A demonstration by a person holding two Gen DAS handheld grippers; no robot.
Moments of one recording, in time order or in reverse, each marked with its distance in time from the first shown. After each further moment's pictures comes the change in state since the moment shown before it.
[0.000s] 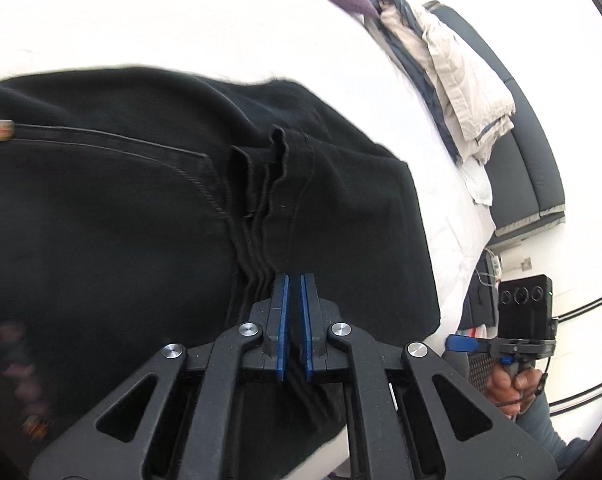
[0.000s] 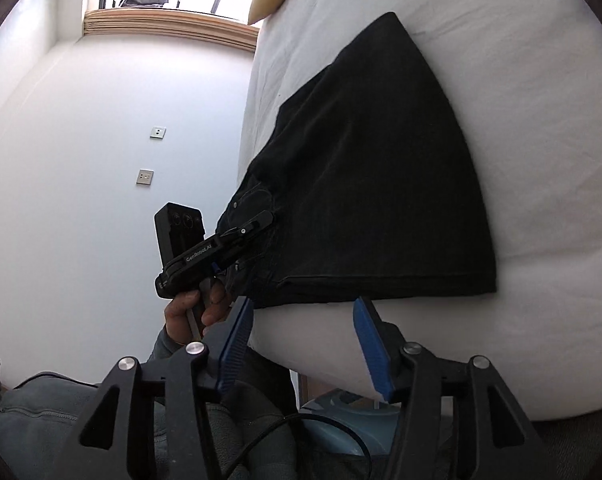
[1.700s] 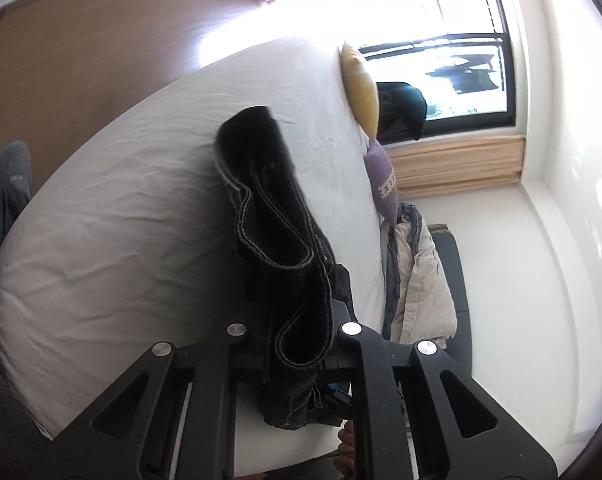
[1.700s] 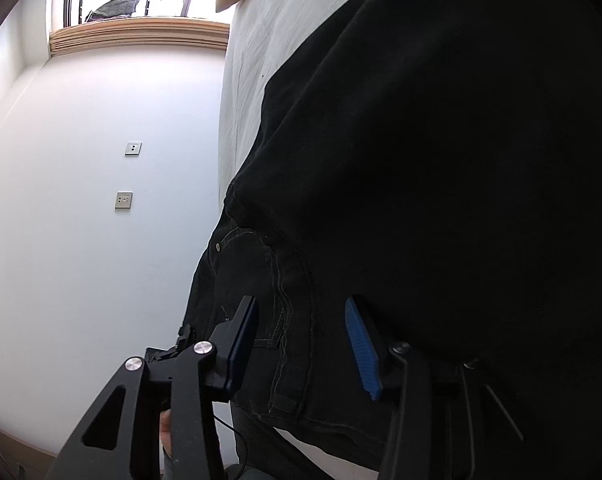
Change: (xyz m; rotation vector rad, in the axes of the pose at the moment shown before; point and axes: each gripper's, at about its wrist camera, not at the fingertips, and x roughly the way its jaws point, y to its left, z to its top) left arm -0.166 0.135 -0.090 -0.595 -0.518 -0.196; right arm 0.130 -0.008 0.060 0.129 0.030 -0.025
